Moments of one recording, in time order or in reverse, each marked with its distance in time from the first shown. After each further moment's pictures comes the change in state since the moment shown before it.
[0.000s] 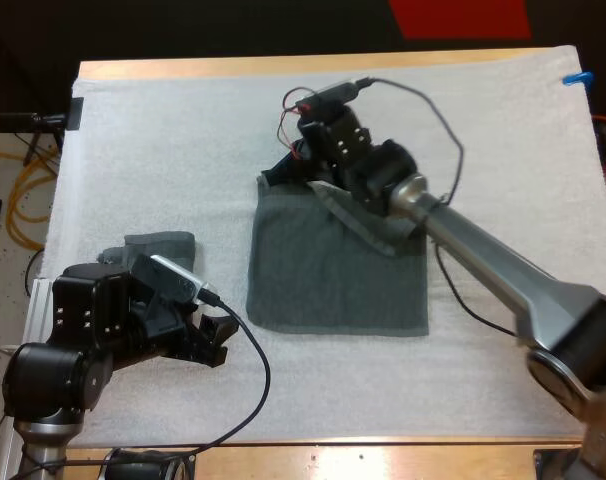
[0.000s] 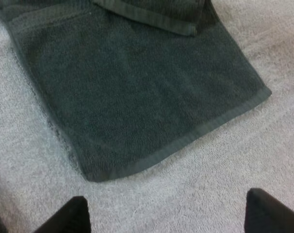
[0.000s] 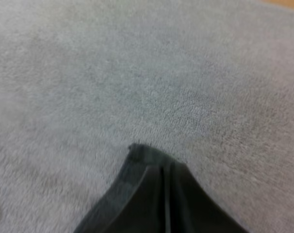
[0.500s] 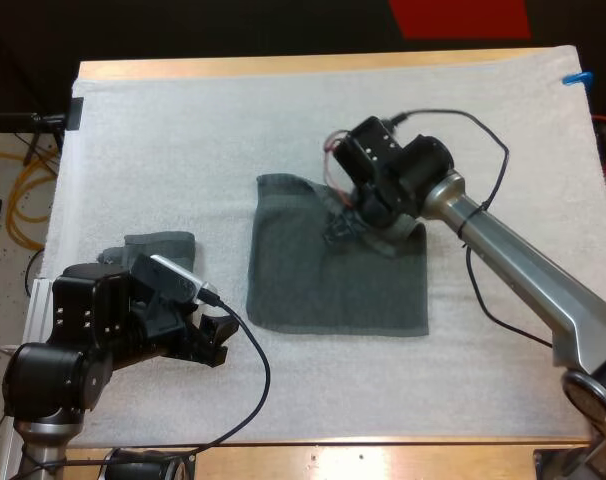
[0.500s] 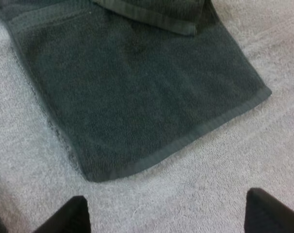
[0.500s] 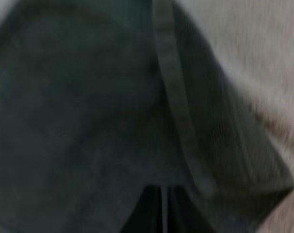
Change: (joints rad) left arm 0.000 0.000 0.000 0.000 0.000 -0.001; right arm -0.035 -0.124 0.061 0.595 -0.023 -0.106
